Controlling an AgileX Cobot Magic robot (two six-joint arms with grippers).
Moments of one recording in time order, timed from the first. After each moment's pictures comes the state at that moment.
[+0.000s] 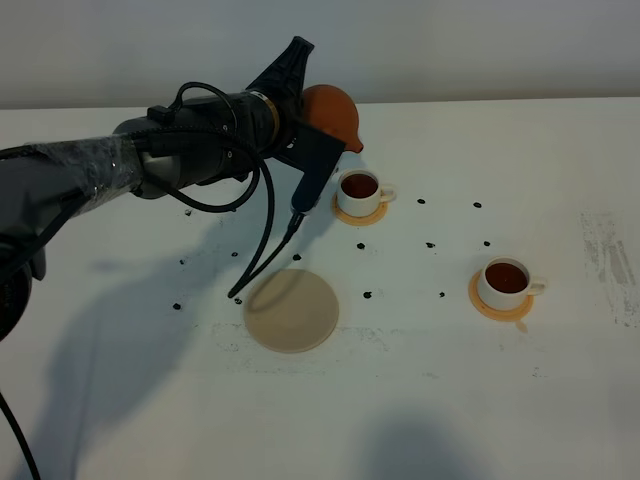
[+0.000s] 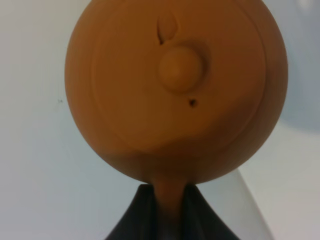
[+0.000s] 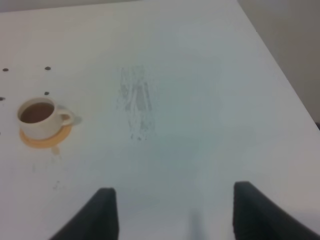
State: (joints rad) left arm -0.52 2.20 -1.60 1.22 0.16 0.60; right arm -0.02 -0.01 -0.52 -0.13 1.12 0.09
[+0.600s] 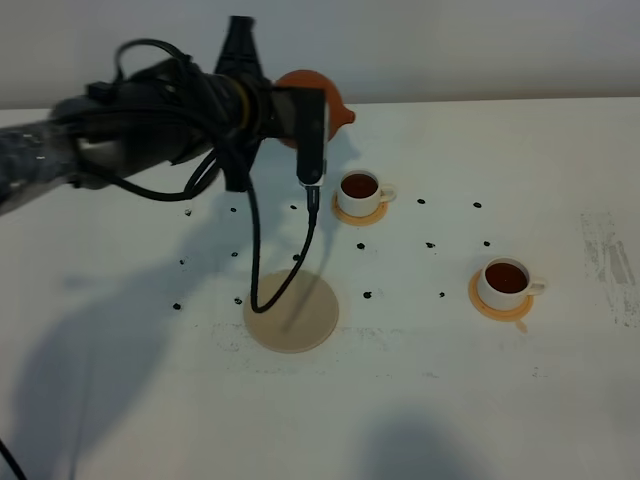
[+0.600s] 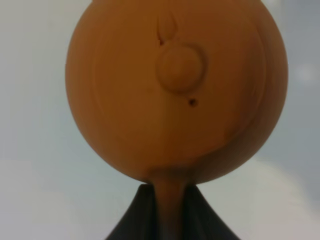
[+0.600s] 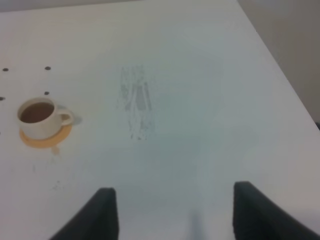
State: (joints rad) left arm -0.51 2.00 -1.47 0.73 0.29 0.59; right arm -0.02 -0.01 -0.52 -0.13 1.12 0.09
